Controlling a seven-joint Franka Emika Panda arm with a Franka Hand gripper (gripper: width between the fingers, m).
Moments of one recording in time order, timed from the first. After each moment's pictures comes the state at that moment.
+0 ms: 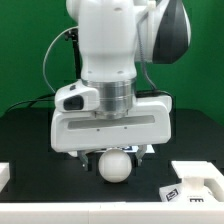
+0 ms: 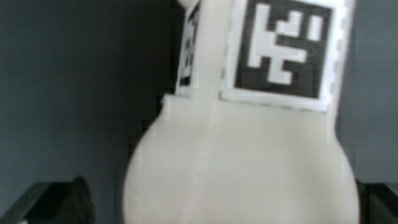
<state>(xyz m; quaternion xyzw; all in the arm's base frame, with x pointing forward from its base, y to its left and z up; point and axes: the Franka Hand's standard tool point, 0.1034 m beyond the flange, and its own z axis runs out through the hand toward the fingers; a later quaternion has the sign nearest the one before) 0.532 -0.026 0.025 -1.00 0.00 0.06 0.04</state>
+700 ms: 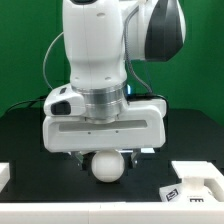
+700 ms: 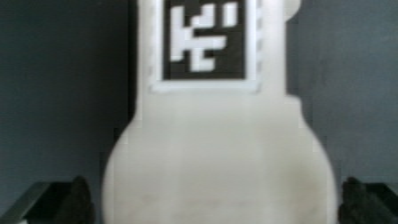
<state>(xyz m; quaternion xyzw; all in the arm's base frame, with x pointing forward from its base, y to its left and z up) 0.532 -0.034 0.024 -0.99 0.05 0.11 0.05</state>
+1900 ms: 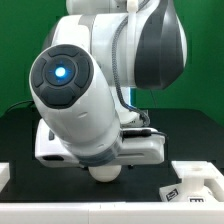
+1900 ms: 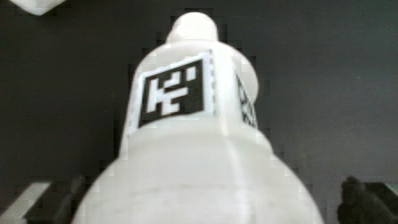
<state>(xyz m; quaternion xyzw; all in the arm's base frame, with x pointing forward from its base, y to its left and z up) 0.515 -0.030 0.014 -0.91 0.07 0.40 0.09</state>
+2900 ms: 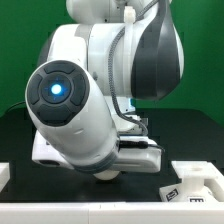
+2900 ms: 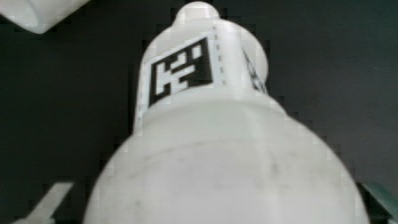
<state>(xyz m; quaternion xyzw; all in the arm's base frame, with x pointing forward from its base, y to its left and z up) 0.512 -0.034 0.007 -0.90 0.10 0.42 0.07</state>
